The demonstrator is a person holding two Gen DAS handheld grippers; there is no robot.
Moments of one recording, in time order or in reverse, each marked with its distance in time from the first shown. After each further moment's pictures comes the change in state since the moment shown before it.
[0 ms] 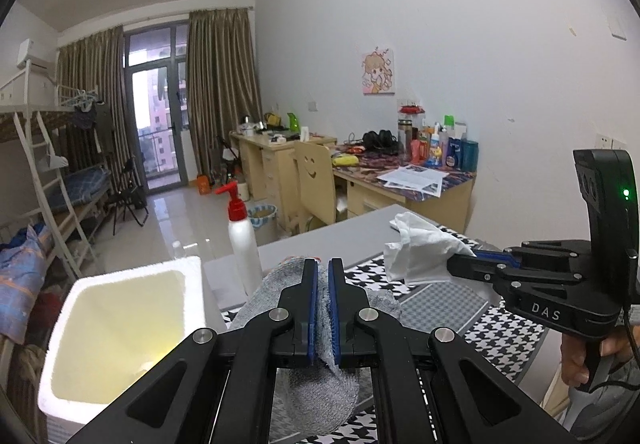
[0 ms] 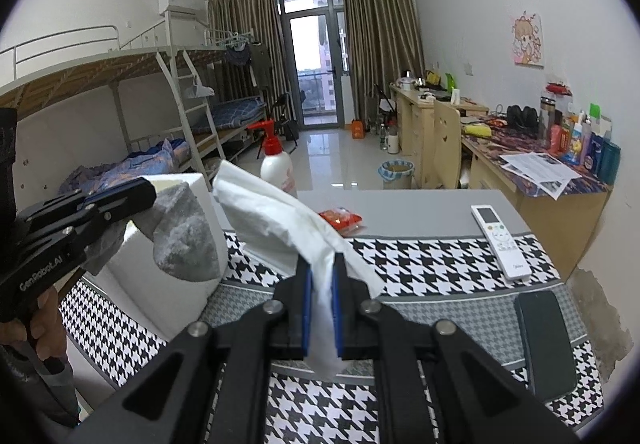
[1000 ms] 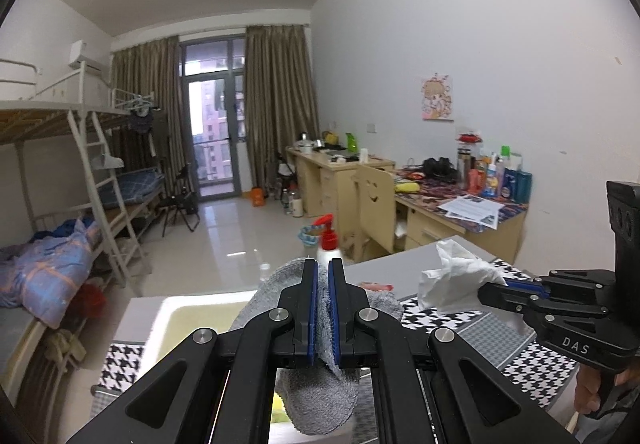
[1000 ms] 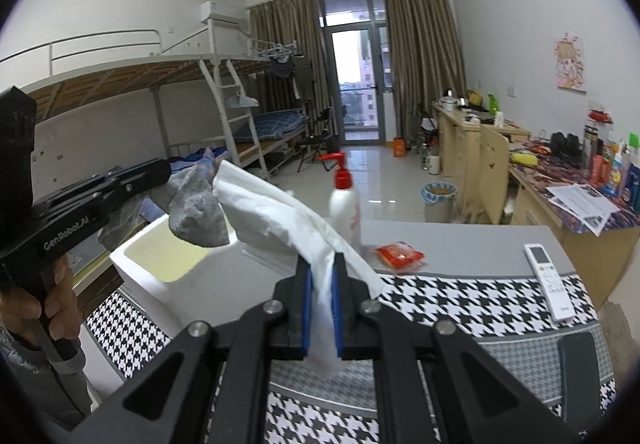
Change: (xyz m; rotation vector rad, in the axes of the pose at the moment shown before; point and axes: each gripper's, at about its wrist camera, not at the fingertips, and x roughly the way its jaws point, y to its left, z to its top) left arm -0.028 0.053 0.020 -0.066 -0.068 0.205; right arm 0.013 0.058 0.025 -0.073 -0.045 0.150
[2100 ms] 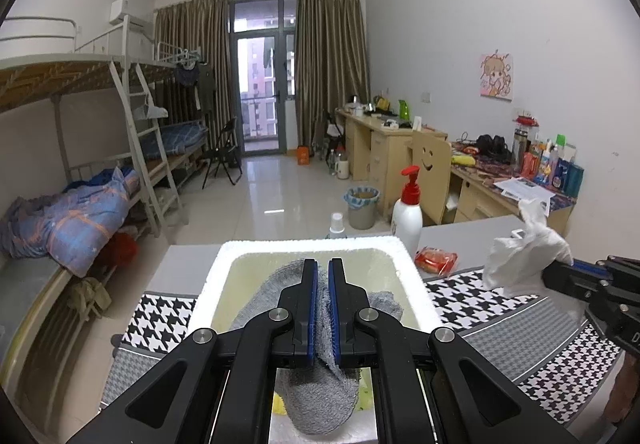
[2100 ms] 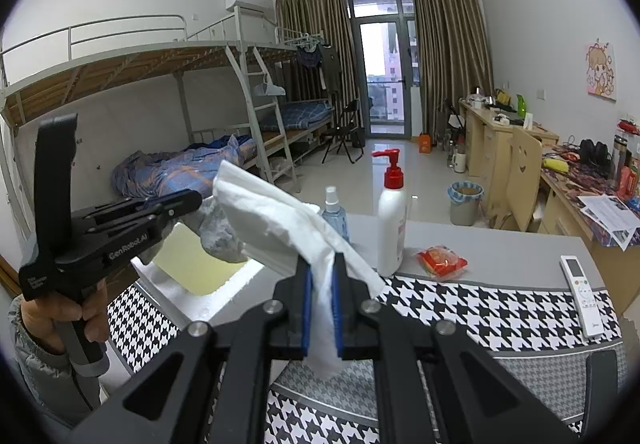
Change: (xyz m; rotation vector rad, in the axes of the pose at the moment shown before) left arm 0.036 0.049 -0.028 -0.101 0.149 0.151; right arm 0.029 0.025 0.008 -0.034 0.039 0.061
